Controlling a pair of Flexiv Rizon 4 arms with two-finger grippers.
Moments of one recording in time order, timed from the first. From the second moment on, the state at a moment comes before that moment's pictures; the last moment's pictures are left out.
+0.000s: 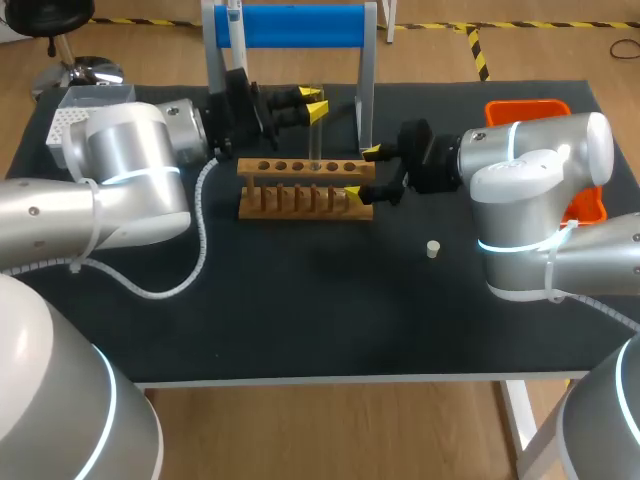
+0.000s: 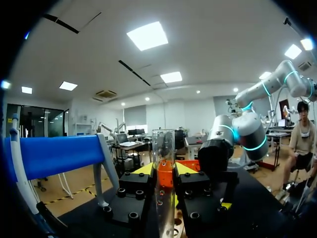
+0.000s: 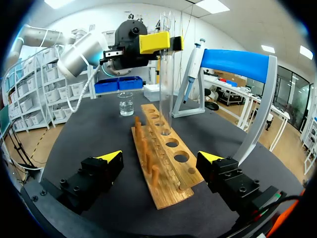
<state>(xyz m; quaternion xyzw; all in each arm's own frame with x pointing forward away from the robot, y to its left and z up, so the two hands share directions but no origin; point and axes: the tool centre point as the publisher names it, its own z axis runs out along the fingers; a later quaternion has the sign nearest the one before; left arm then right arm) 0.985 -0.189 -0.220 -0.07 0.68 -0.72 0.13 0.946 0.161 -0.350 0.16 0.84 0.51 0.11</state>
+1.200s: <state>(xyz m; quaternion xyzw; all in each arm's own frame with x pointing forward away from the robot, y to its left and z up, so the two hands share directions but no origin) 0.987 -0.182 -0.248 -0.10 0.72 -0.68 0.09 0.946 0.161 -0.350 0.16 0.84 0.51 0.11</state>
